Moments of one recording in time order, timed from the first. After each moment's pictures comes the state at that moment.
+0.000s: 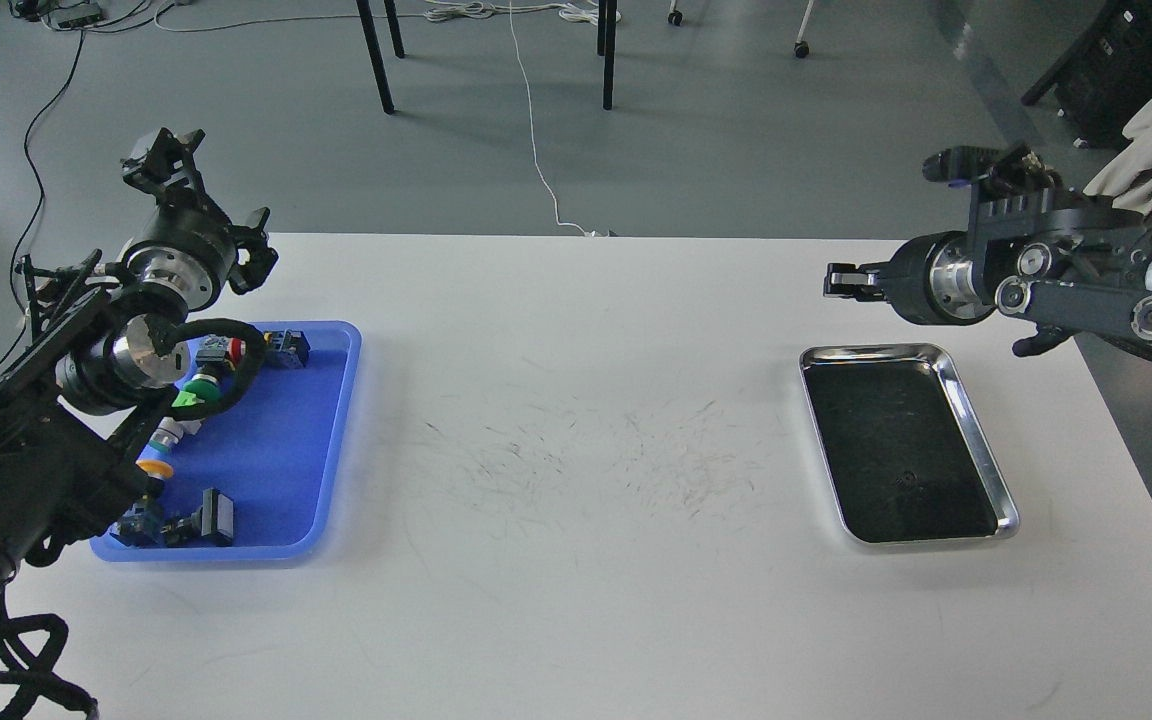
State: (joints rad) left arm -0.67 0.33 -1.02 -0.81 0.24 0.08 -0.14; right arm 1.66 -0.46 -0.69 1.15 -0.55 0.13 -0.04
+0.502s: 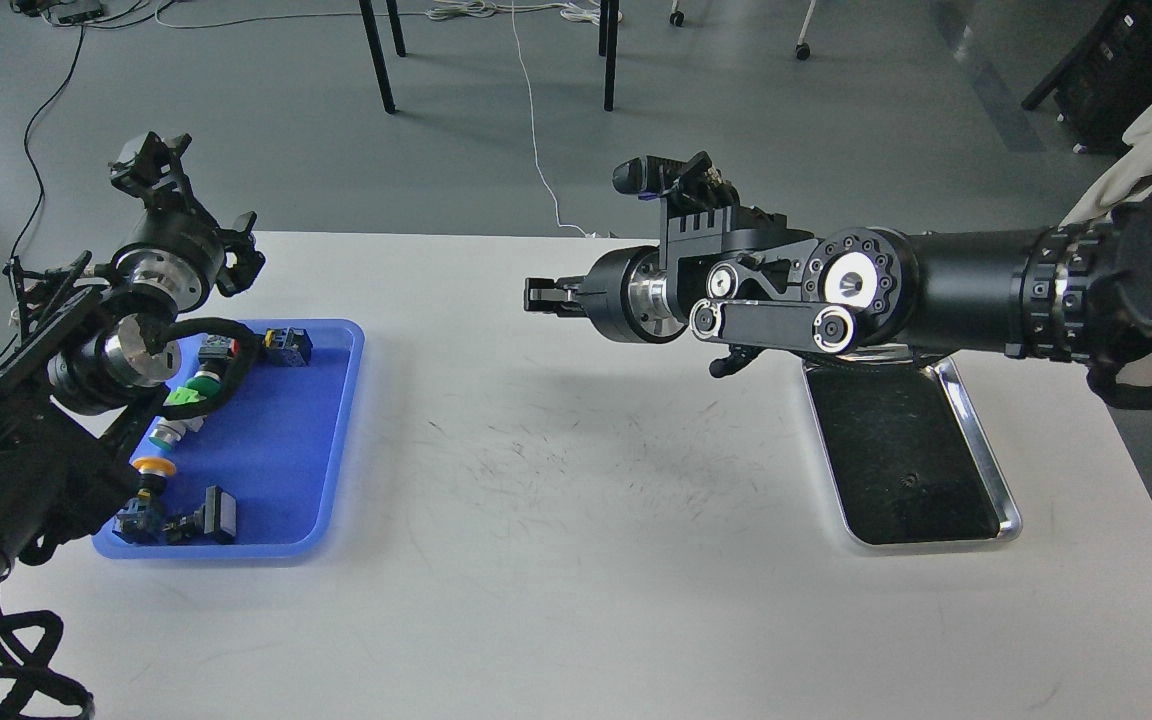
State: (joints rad) left arm -0.67 0.33 -1.02 -0.77 0.24 0.08 -0.14; right arm 1.53 0.00 -0.57 0.95 -0.37 0.03 -0.01
